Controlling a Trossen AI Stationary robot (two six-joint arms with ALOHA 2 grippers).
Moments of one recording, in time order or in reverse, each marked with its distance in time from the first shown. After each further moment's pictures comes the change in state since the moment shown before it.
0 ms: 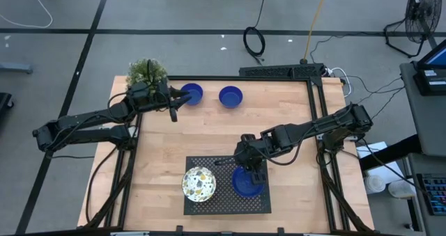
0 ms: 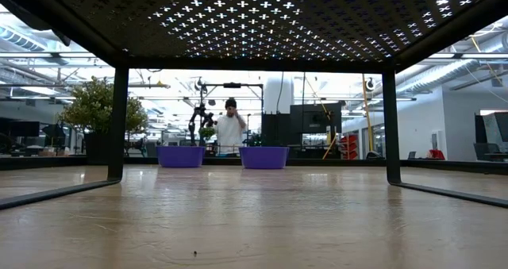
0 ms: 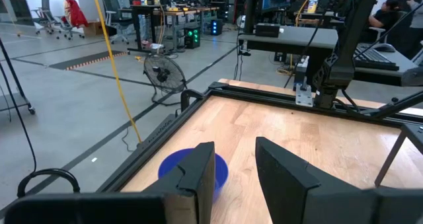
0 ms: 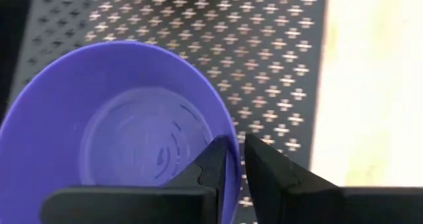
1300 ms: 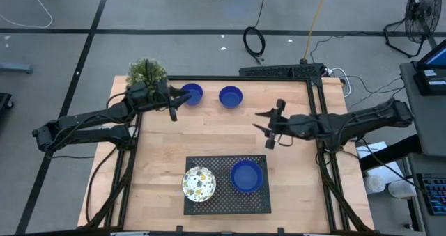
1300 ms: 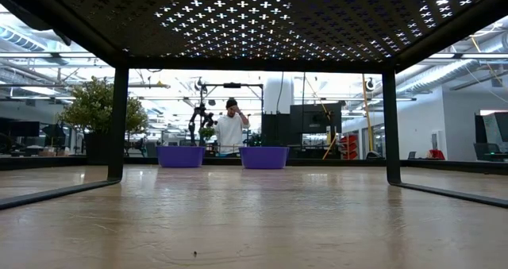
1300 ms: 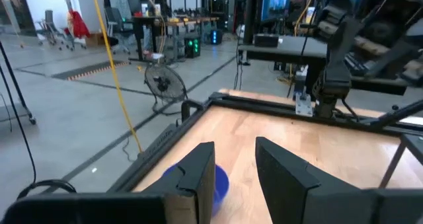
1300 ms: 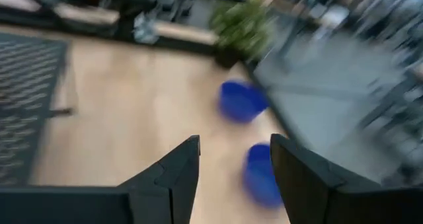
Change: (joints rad) left arm 0.000 0.000 0.000 0.038 0.000 0.000; right arm -0.122 -0.649 -0.763 0.823 0.584 -0.279
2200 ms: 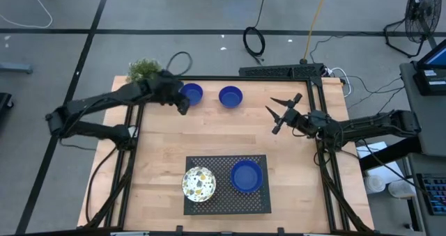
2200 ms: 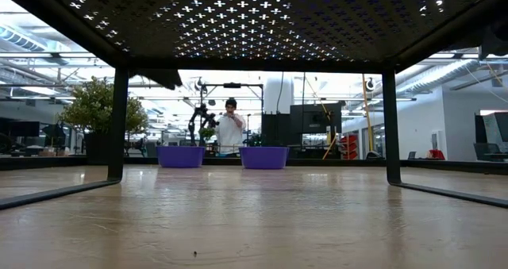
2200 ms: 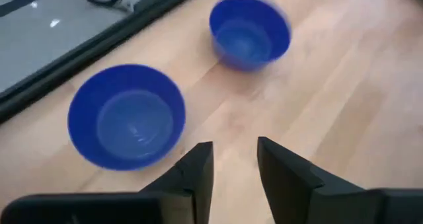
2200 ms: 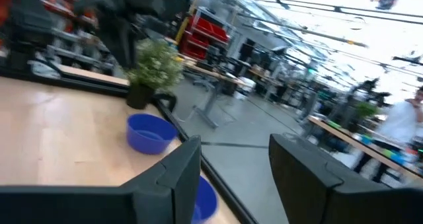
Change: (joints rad) left arm -0.011 0.307 0.464 -0.915 -0.193 -0.288; right arm -0.227 -0.141 -0.519 0.834 -0.011 -0.317
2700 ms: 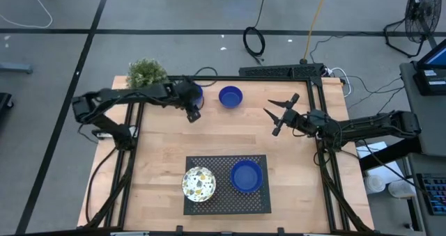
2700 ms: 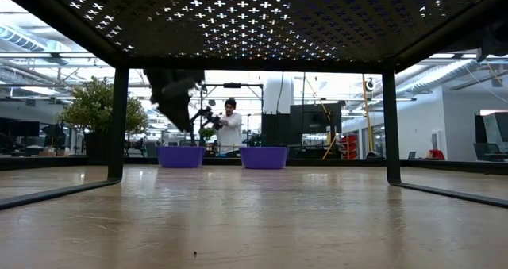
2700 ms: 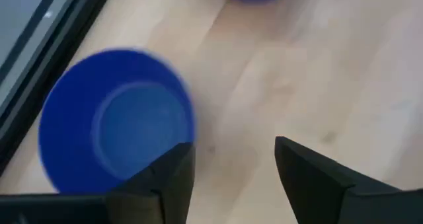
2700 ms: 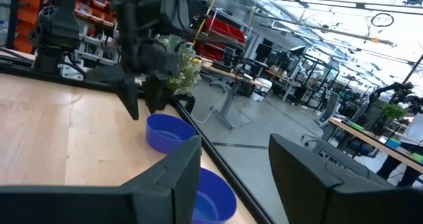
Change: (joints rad) left arm -0.040 0.341 0.038 0.067 -0.105 0.317; right arm -0.022 0.000 0.000 -0.030 -0.089 0.041
